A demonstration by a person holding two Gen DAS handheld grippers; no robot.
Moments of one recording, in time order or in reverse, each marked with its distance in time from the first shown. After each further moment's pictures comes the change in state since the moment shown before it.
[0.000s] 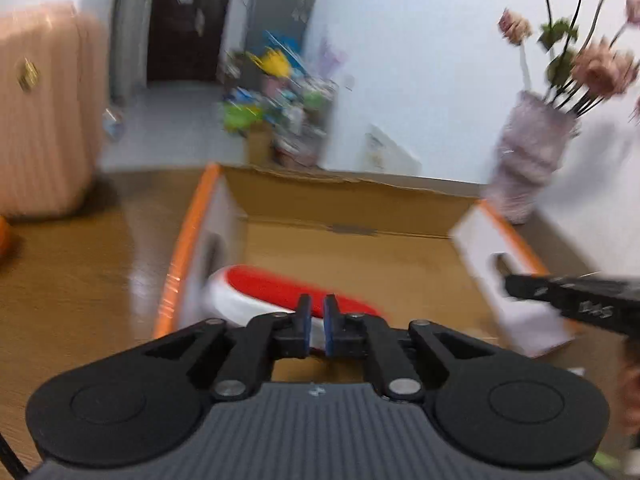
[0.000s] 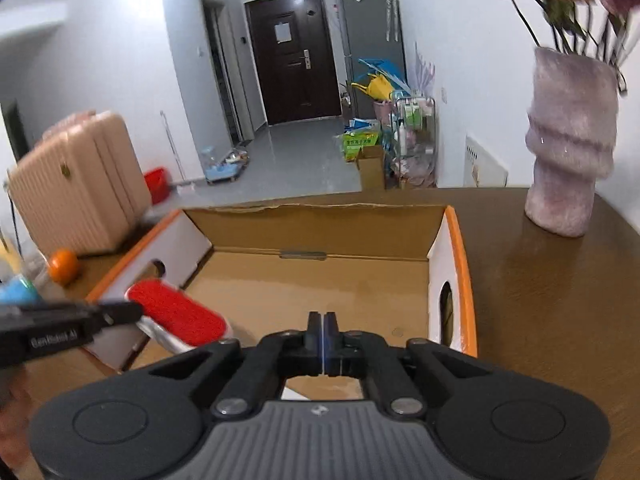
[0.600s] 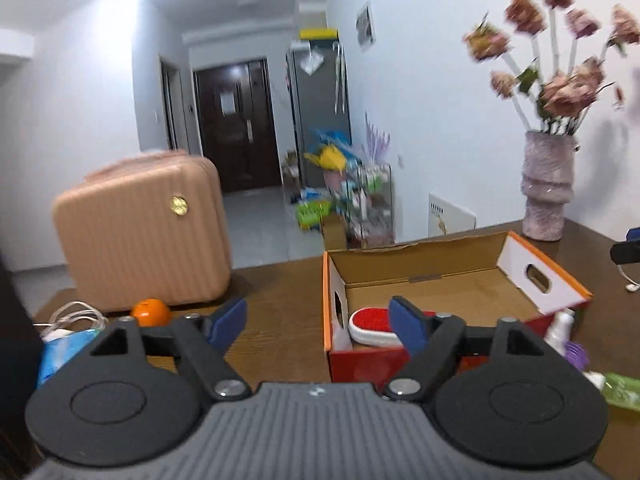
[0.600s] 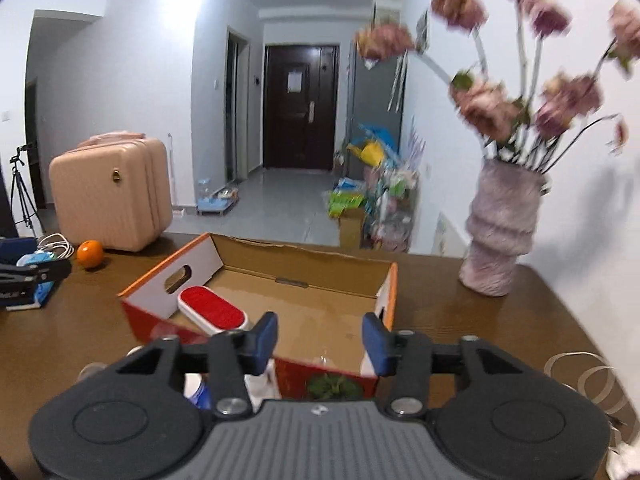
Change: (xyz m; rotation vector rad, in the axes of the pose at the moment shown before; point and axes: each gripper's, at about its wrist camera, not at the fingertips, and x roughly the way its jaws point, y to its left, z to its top) left arm -0.173 -0.006 -0.050 0.166 -0.292 0.229; right arm -0.171 0.030 -0.043 -0.167 -0.196 -0.102
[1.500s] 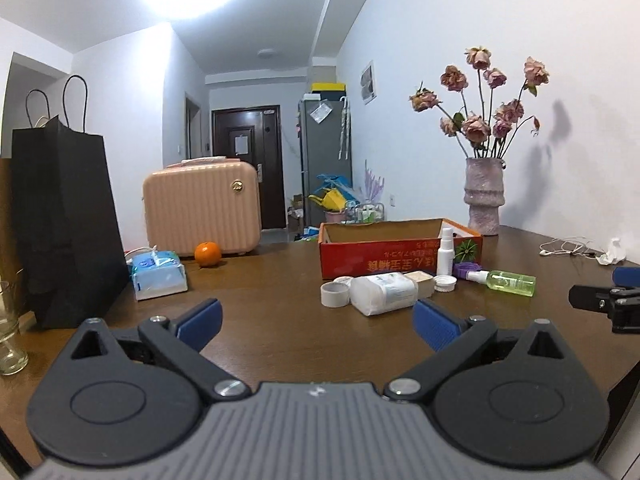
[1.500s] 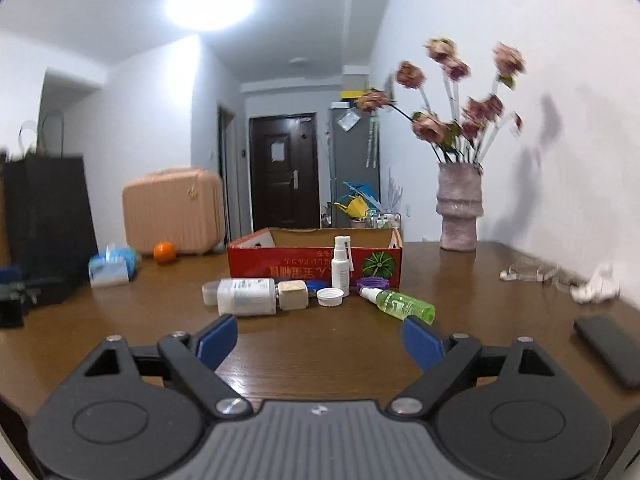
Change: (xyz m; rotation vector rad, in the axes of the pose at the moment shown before) left arm -0.273 -0.004 -0.169 -0.070 -0.155 -0.001; right arm -0.220 0.102 -0.214 0.148 -0.231 -0.020
